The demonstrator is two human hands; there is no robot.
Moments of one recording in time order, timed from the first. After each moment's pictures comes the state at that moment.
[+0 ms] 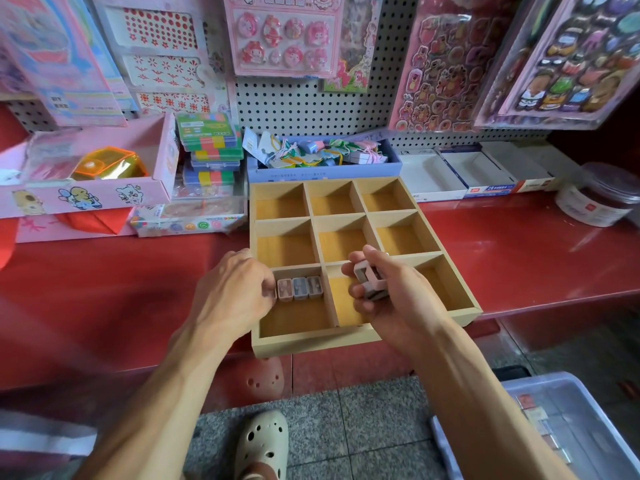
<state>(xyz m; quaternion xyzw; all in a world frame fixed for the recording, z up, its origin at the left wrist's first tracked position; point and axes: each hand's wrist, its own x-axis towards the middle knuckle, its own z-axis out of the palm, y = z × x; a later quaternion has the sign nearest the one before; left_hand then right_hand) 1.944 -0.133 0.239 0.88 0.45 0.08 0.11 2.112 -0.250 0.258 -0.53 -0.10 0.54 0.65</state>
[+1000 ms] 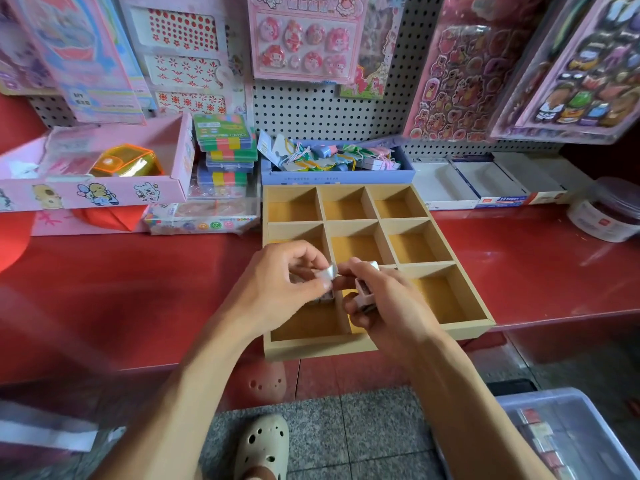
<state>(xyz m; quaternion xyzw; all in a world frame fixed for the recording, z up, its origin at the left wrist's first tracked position) 1.957 -0.139 0.251 0.78 0.31 0.26 0.47 2.094 -0.239 0.255 -0.58 -0.19 0.52 0.60</state>
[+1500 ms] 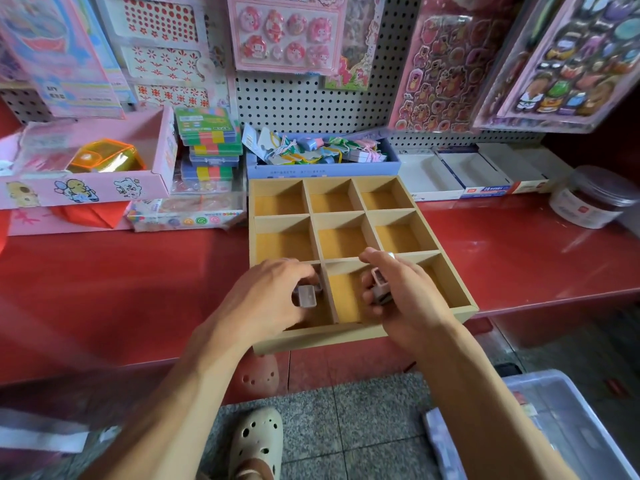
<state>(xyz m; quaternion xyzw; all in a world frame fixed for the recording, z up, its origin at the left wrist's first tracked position) 1.961 -0.148 0.243 0.92 0.30 0.10 0.23 2.114 -0.254 0.258 -0.62 -0.13 0.47 0.61</state>
